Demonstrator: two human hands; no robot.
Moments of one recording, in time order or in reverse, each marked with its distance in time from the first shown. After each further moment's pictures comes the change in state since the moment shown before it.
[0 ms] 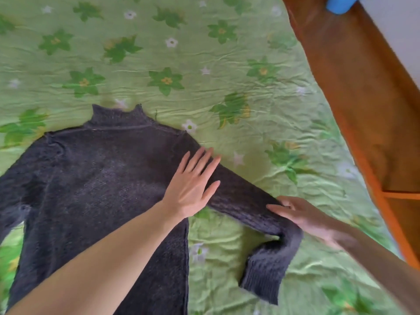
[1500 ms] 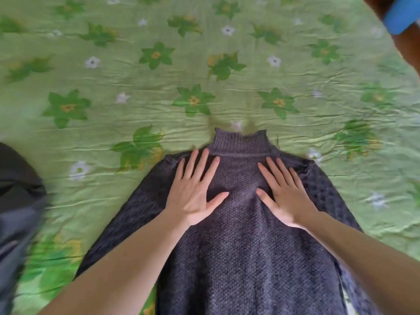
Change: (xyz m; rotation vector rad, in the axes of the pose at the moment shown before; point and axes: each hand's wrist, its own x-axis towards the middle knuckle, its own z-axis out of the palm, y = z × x) left_hand -0.106 -0.314 -0.014 0.093 -0.039 -0.212; right_hand 0.249 -0.166 0.229 -1.102 0.433 -0.351
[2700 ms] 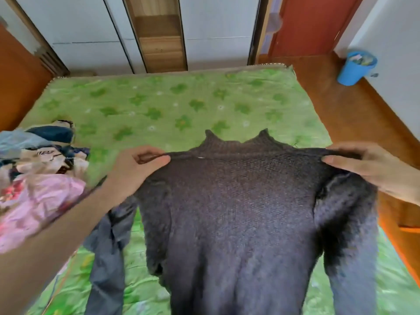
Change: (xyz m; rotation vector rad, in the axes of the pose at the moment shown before) left_hand -0.227 0.018 -0.520 -1.048 0.242 -0.379; right_hand -0.324 -0.010 -0.465 0.977 0.354 0.132
